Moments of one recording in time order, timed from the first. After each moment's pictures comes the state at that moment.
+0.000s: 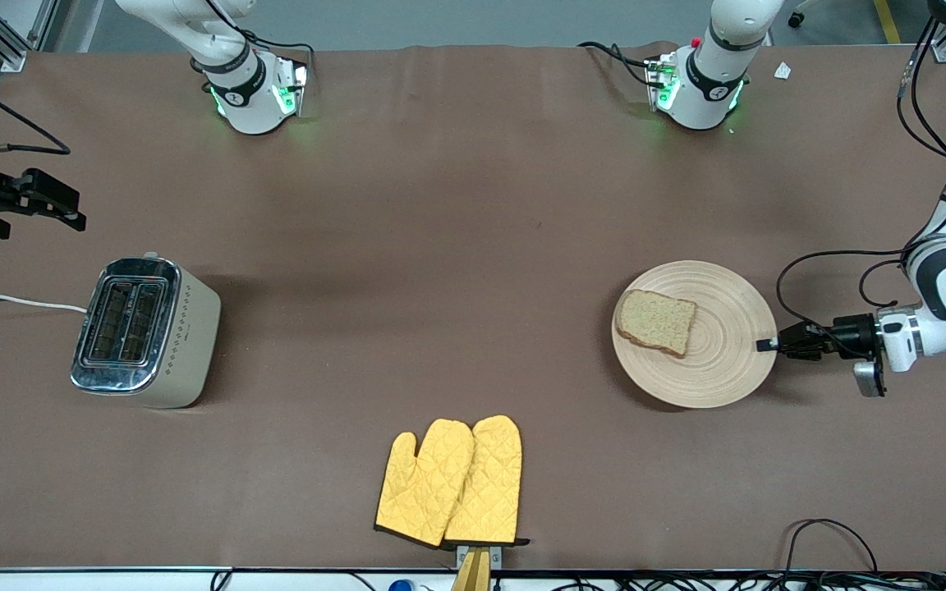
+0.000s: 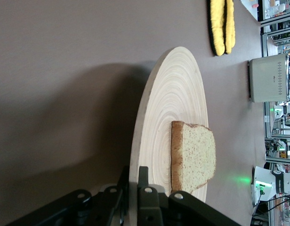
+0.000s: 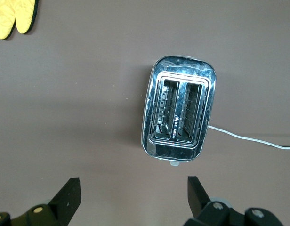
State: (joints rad) left arm 0.89 0.88 -0.67 -1.66 -0.38 2.00 0.74; right arm -0.03 0.03 0.03 -1.51 0.00 1.52 -0.11
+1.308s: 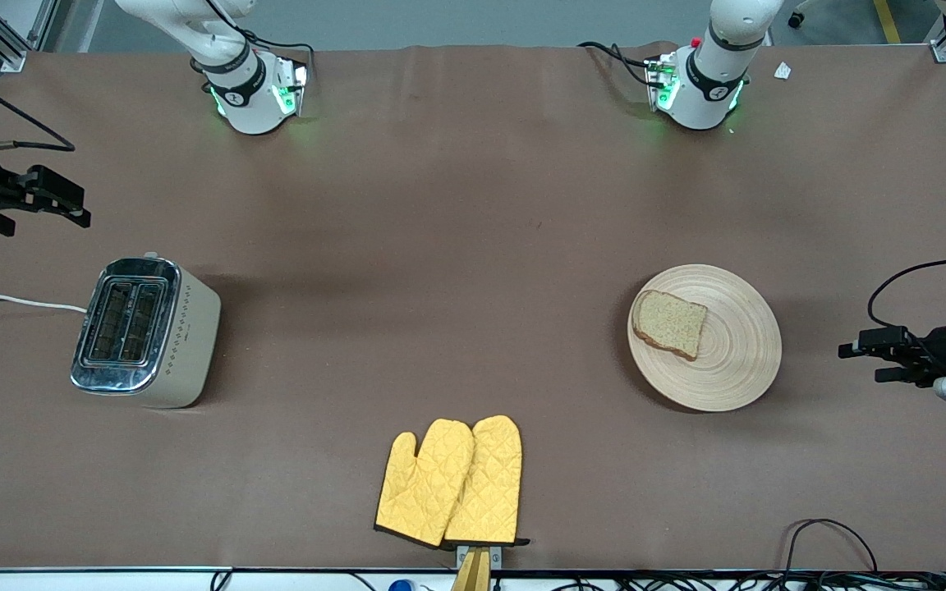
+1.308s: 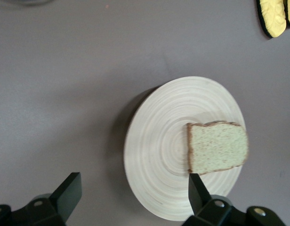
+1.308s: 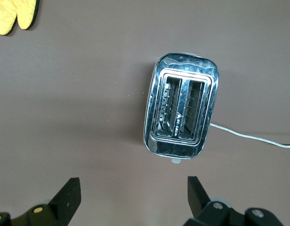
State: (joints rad) left arm 0.86 0.77 -0.93 -1.34 0.21 1.78 0.39; right arm -0.02 0.03 0.03 -1.50 0.00 1.50 -0.11
